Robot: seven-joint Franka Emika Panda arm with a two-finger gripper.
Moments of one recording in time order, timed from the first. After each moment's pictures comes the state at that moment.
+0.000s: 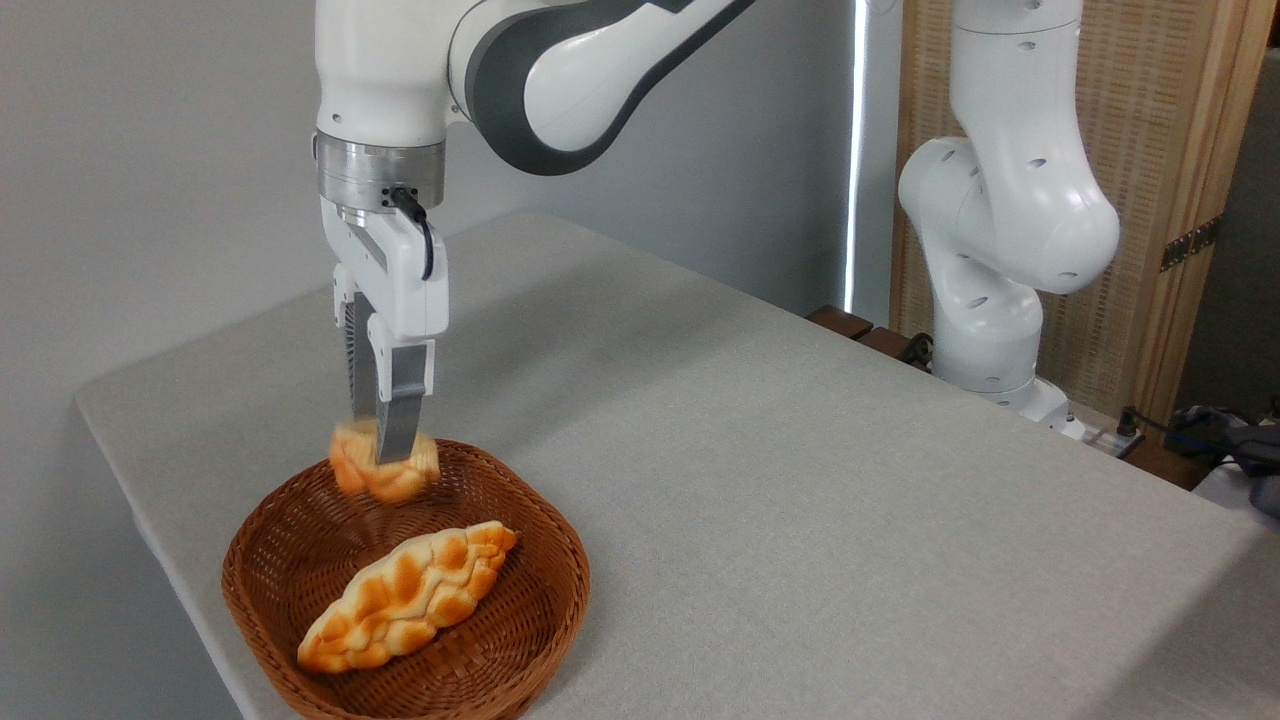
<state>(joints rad) -0.27 0.04 0.02 -1.88 -0.02 2.21 0.70</state>
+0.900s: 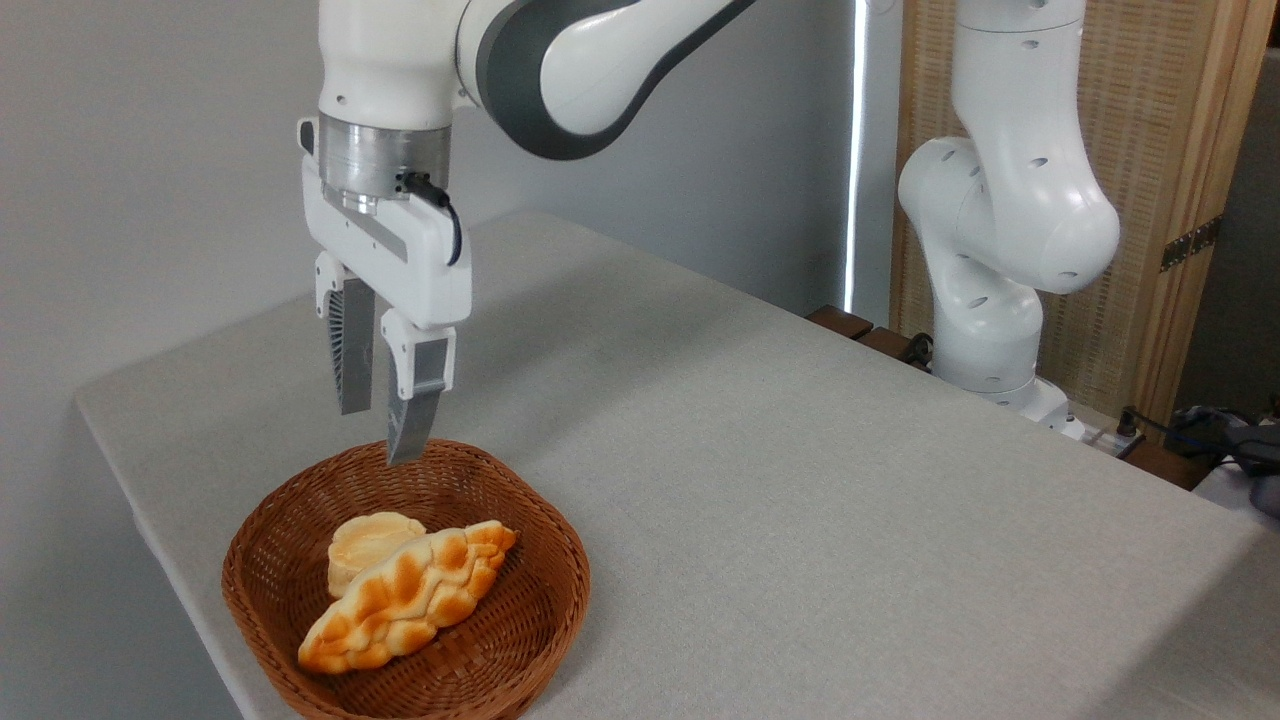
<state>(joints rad) -0.26 0.02 0.05 -1.87 -0.02 2.18 0.57</state>
